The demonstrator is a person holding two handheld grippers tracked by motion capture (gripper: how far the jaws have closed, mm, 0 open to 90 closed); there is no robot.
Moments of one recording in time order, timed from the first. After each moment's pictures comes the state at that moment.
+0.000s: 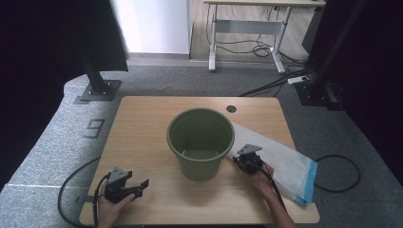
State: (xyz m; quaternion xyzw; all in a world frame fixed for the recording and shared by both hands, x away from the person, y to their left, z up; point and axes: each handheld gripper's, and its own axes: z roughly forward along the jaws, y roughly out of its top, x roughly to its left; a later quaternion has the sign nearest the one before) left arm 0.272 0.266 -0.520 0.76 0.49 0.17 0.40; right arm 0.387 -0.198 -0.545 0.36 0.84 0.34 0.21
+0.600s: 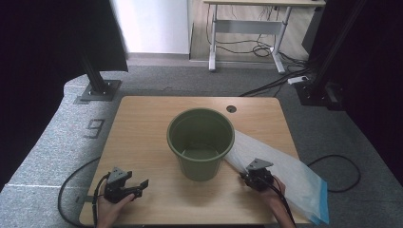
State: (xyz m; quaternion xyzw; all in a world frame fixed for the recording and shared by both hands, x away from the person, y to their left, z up) left arm 0.272 0.267 -0.520 0.76 0.49 0.17 0.40; right arm 0.328 -0.214 -0.535 0.37 0.84 0.33 0.21
